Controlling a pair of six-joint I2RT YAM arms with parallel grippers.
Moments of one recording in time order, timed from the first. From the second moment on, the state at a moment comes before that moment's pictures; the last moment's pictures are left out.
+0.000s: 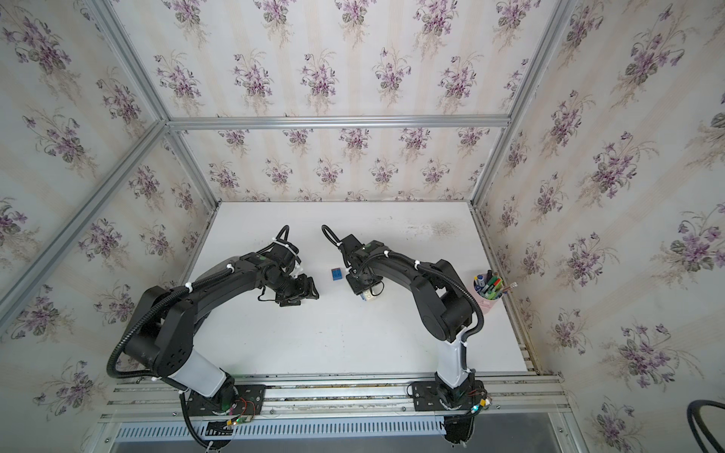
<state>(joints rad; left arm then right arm) -0.44 1.61 1.03 -0.73 0.37 -0.59 0.70 1.92 1.40 -0.85 0.09 0.15</state>
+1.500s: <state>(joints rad) -0.42 1.37 0.98 -0.82 0.30 -0.56 0.73 2.22 1.80 -0.84 -0.02 0.43</state>
